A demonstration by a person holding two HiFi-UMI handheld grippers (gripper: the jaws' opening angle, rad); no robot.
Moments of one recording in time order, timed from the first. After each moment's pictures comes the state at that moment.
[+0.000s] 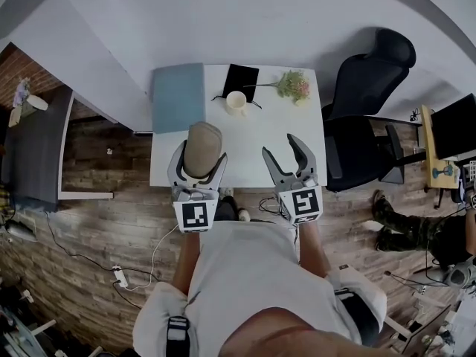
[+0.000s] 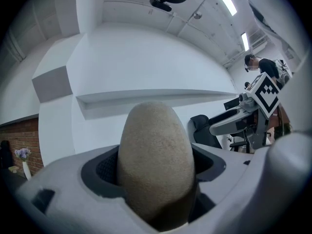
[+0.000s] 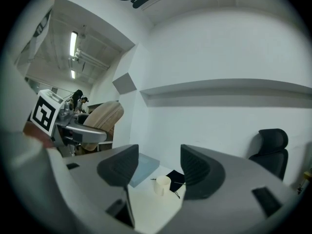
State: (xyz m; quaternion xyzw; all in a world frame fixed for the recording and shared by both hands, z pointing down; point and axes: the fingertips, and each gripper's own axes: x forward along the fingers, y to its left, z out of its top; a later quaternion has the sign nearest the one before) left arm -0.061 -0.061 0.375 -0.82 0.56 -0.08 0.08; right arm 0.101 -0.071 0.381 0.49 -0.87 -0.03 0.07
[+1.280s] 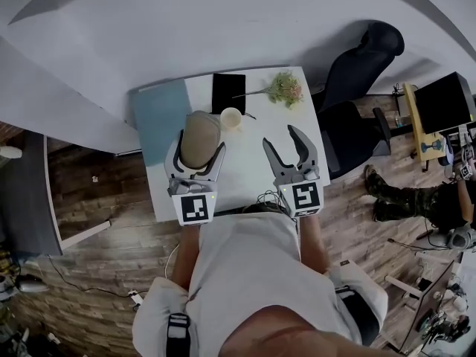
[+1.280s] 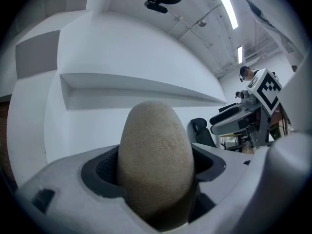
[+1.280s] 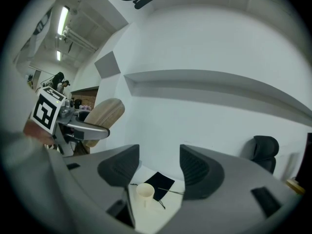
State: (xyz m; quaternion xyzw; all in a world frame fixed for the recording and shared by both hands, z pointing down) left arm -0.092 -0.211 0.379 -0.87 0.49 -0.05 0.08; right arm 0.069 -0.187 0.376 0.57 -0.81 -0.04 0.12
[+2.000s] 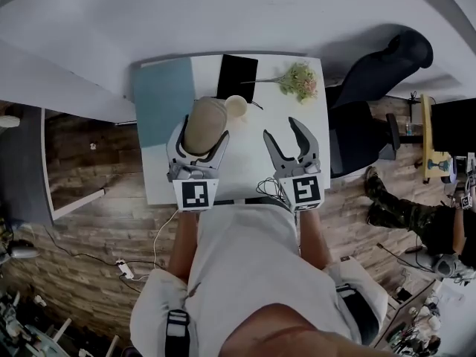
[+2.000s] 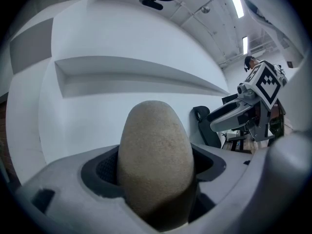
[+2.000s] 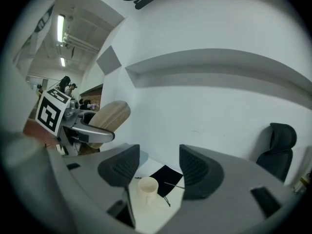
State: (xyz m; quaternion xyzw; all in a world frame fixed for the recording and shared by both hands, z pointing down) left arm -0.073 -0.246 0.427 -0.86 0.50 -0.11 0.04; right arm 0.077 -0.230 0.420 0.51 -0.85 0.01 0.15
